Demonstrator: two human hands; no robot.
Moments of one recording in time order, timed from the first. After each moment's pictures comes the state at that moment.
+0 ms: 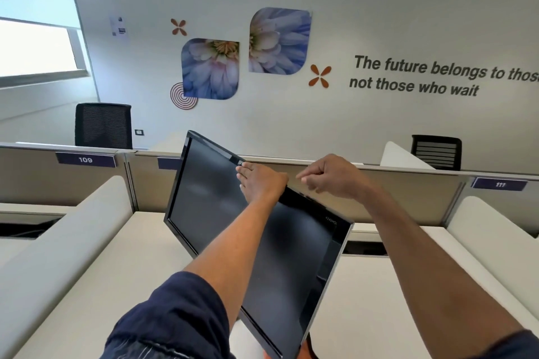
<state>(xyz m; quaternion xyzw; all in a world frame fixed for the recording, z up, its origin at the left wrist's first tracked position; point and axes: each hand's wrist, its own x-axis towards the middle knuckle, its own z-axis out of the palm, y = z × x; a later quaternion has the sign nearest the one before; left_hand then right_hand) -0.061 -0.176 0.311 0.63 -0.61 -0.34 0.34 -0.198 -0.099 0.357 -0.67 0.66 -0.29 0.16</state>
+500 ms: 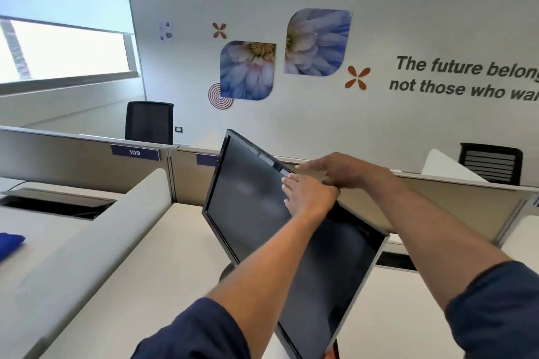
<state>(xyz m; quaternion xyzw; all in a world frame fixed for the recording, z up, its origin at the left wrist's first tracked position) -0.064 -0.134 0.314 0.61 -0.62 -0.38 0.32 -0.179 -0.175 0.358 -0.78 0.62 -0.02 0.05</state>
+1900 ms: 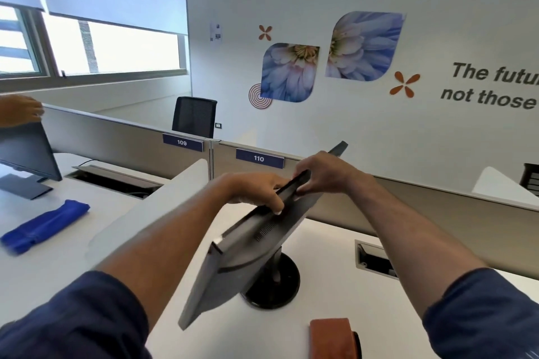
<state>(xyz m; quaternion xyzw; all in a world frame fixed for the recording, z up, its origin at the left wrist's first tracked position) 0.128 -0.152 0.339 0.41 -0.81 -0.41 0.08 -0.079 -0.189 0.349 -0.87 0.49 -0.12 0.03</state>
